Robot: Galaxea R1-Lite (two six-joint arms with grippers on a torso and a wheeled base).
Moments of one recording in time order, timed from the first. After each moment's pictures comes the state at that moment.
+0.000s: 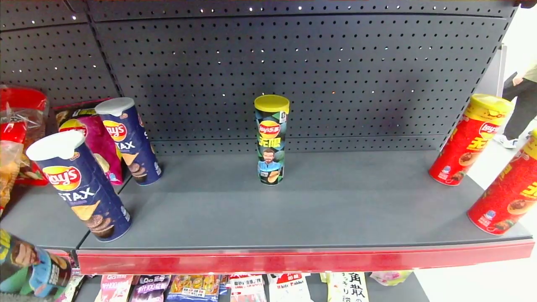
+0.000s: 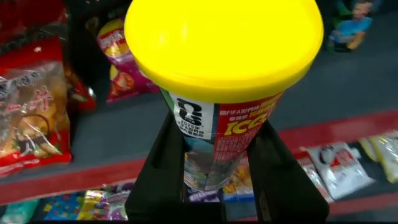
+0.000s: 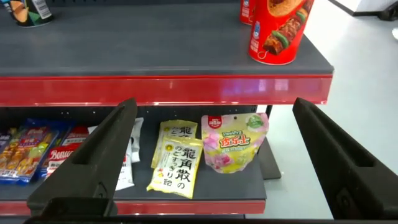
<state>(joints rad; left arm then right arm) 0.00 0.38 -0.52 0.22 -0.10 0.20 0.00 0.00 0.00 0.00 0.00 -0.01</state>
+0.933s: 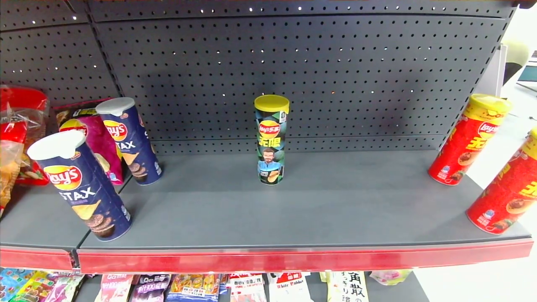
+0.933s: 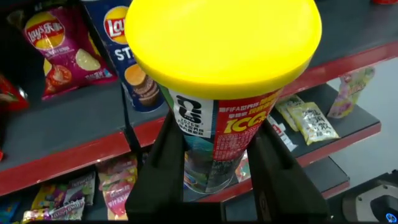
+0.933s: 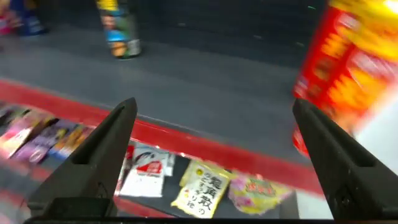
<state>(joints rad) -0.14 0.15 -0.63 0.54 -0.19 0.13 0.06 0.39 -0.37 -0.02 0.26 -0.09</state>
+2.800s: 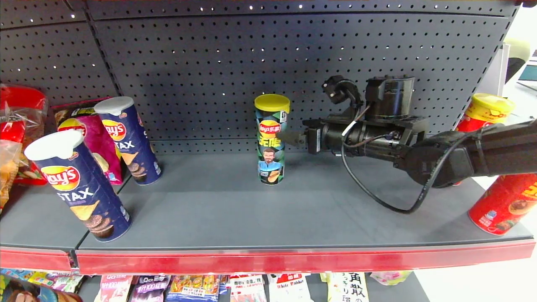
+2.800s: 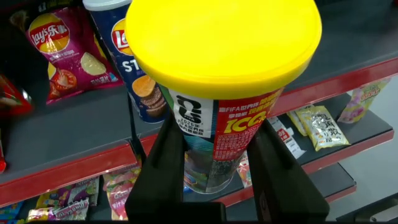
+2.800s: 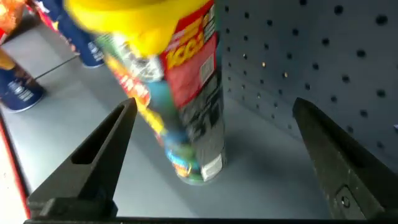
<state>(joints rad) -0.14 0.29 -0.60 0.39 -0.15 0.12 0.51 1.96 -1.28 -0.50 0.31 0.00</state>
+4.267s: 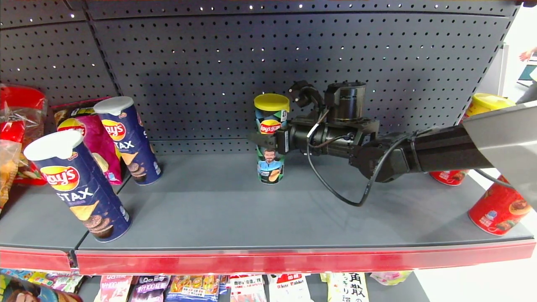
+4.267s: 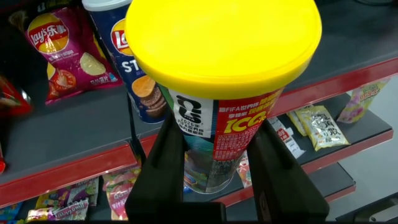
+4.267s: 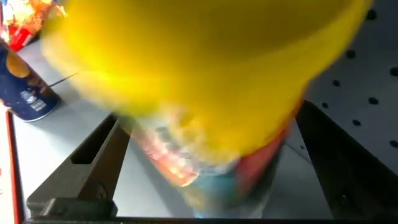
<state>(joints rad) -0.14 0.29 -0.61 0.39 -0.16 0.12 0.58 2.15 -1.50 -0.49 0.35 0.00</state>
